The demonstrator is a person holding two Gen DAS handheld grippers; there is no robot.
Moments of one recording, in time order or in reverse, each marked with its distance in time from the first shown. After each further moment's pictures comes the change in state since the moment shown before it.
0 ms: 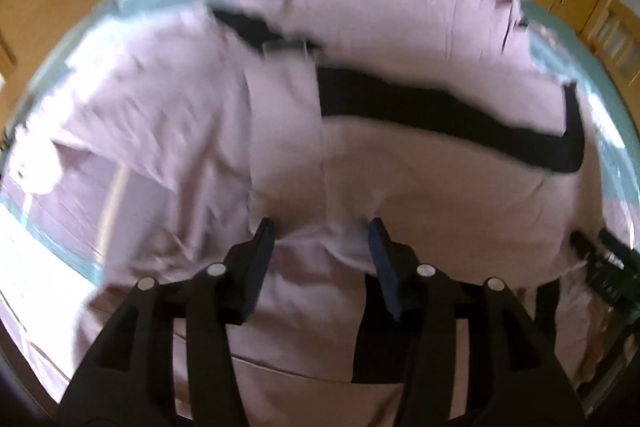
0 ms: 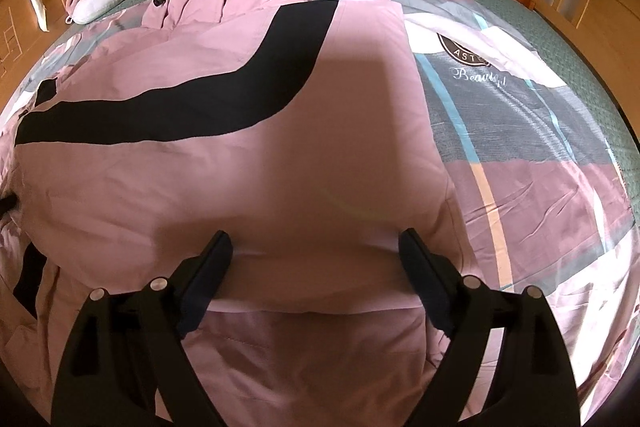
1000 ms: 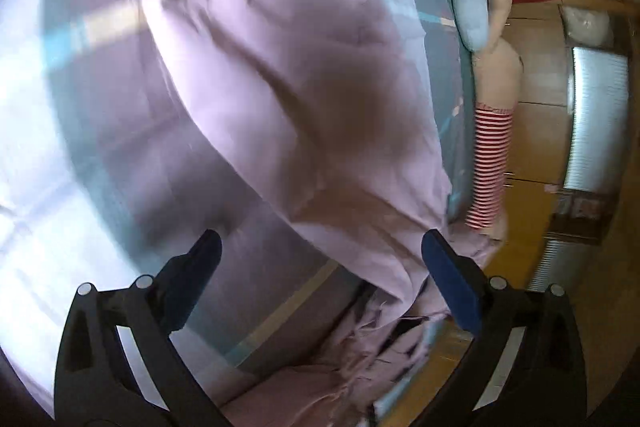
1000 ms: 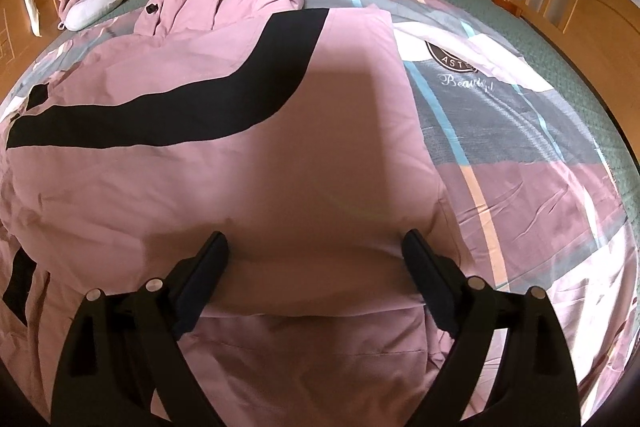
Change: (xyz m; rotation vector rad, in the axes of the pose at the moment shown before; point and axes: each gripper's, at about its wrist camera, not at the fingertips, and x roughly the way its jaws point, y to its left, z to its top) left arm 0.025 0.361 -0.019 -1.123 0.015 -0.550; right arm 0.003 0.003 -0.006 0.003 -0.046 -0.054
